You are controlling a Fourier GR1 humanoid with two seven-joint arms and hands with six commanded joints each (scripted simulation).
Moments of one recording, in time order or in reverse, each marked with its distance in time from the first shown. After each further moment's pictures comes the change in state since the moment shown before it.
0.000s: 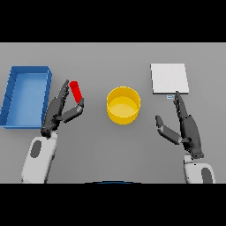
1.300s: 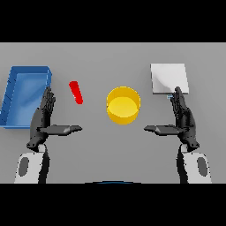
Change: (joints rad) left arm 0.196 -0.030 0.059 -0.222 0.166 -0.013 -0.041; right arm -0.119 0.082 -0.096 0.152 -0.168 -0.006 0.104
